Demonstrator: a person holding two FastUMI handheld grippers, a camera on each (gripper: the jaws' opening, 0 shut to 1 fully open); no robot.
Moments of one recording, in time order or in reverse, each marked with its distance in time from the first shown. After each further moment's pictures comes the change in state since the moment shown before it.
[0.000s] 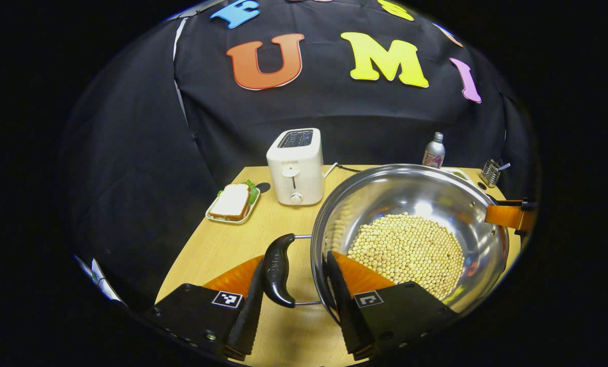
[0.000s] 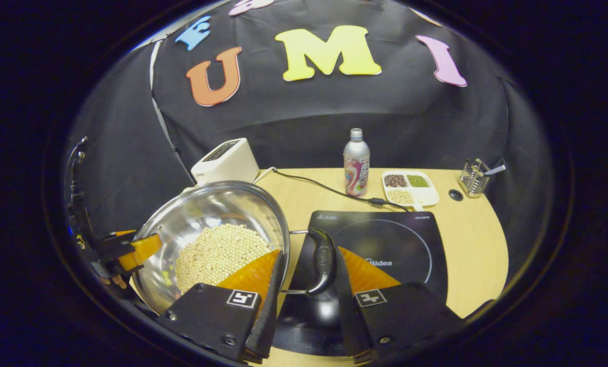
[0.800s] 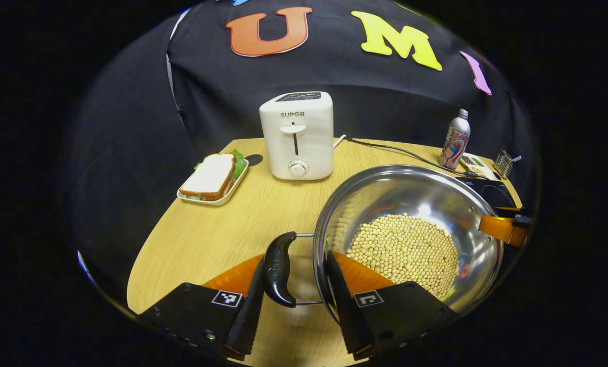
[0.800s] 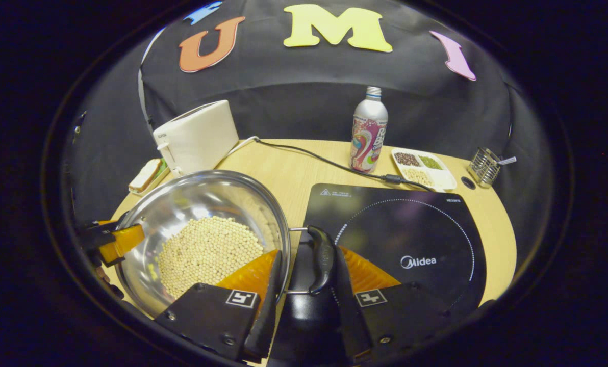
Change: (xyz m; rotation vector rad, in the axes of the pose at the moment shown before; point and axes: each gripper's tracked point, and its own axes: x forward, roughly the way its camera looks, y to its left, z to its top) left arm 0.103 0.027 -0.064 -0.039 0.089 -0.014; right arm 0.121 0.026 -0.064 -0.035 0.096 -0.106
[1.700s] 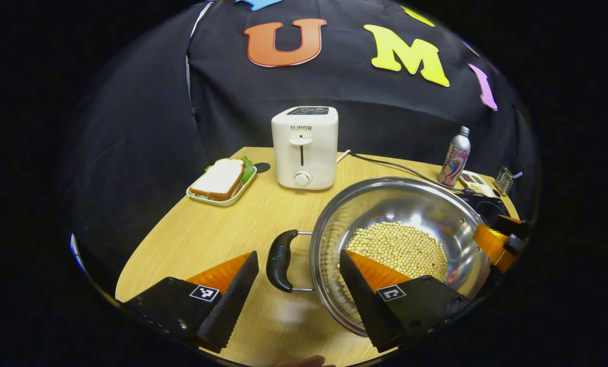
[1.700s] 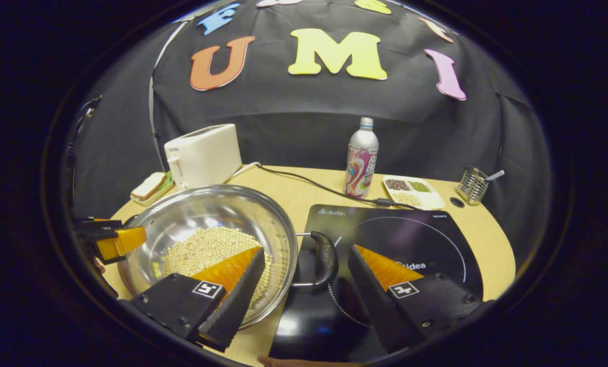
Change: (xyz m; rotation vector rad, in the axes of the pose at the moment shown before) left arm 0.004 -0.005 0.005 -0.075 -0.075 0.018; right arm -0.004 -0.002 0.012 -0.041 -0.198 -0.062
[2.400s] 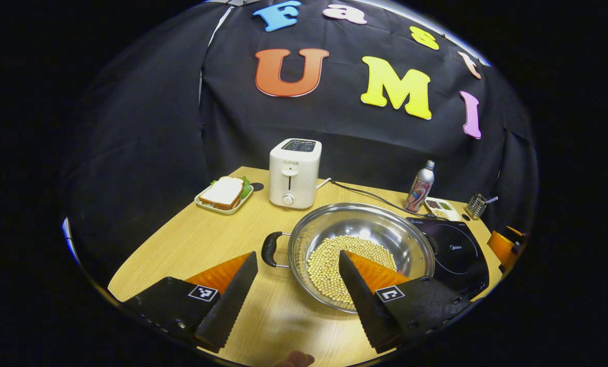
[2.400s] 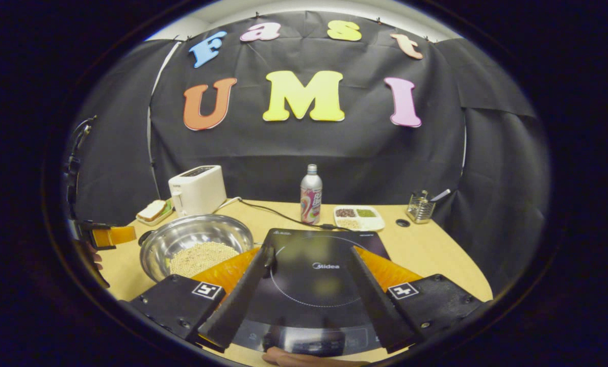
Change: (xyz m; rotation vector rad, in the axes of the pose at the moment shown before) left arm -0.099 -0.022 0.018 -0.066 -0.124 -0.075; right arm -0.122 -0.071 0.021 0.038 -0.192 -0.040
